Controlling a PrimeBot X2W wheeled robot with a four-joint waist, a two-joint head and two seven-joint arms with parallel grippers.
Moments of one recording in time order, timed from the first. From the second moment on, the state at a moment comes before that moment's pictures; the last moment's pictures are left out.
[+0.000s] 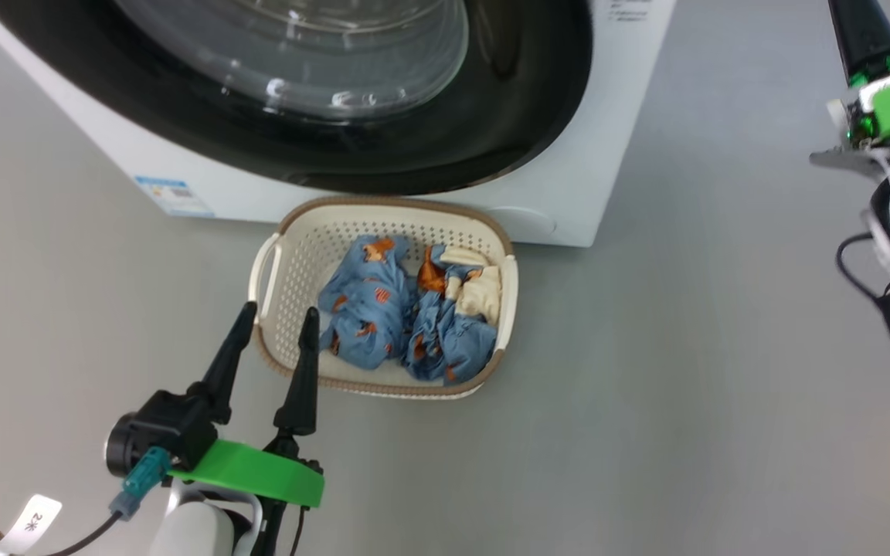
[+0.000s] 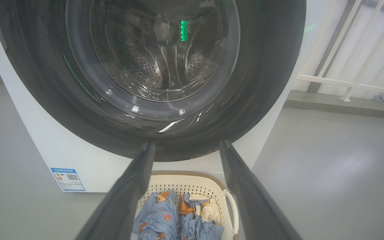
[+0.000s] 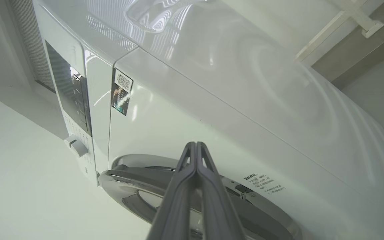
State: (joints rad) left arm -0.29 0.04 -0.18 0.32 -0.27 -0.12 -0.25; right arm -0.85 -0.38 0.32 0.38 1.52 0.13 -0.07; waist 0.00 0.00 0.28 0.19
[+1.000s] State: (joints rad) left arm -0.38 0.04 -0.32 0.23 -0.36 -0.07 -0.26; right arm -1.13 -0.40 0.32 0.46 1.62 0.13 0.50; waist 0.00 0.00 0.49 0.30
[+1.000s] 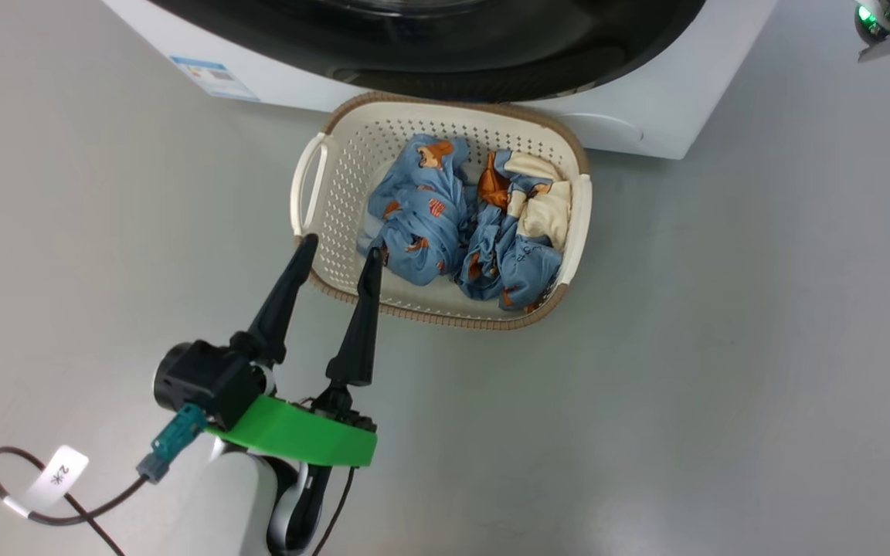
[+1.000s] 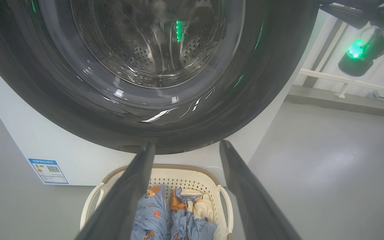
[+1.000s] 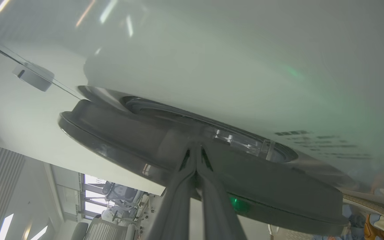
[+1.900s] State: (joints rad) left arm -0.41 0.04 -0.35 0.21 -0.38 -0.04 -0.26; right arm -1.15 -0.40 0.35 0.47 1.57 0.12 0.57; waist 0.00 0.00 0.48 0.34
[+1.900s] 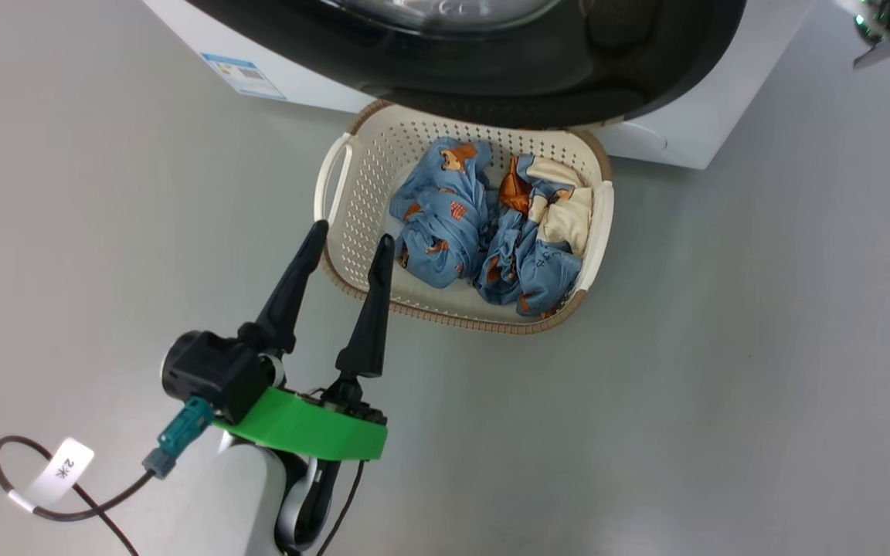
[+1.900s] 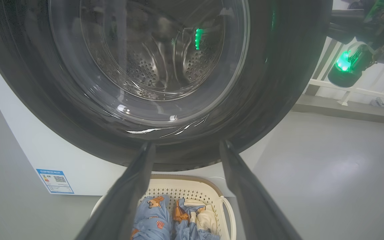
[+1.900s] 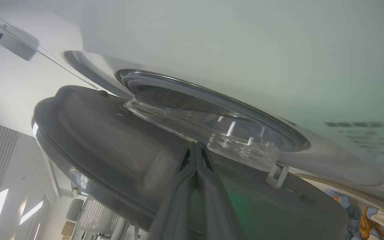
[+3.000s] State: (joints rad) left arm -0.28 0.04 -0.32 0.25 -0.31 -0.04 -0.26; right arm -0.90 -0.30 0.46 0.42 1.57 0.12 0.66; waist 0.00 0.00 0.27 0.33
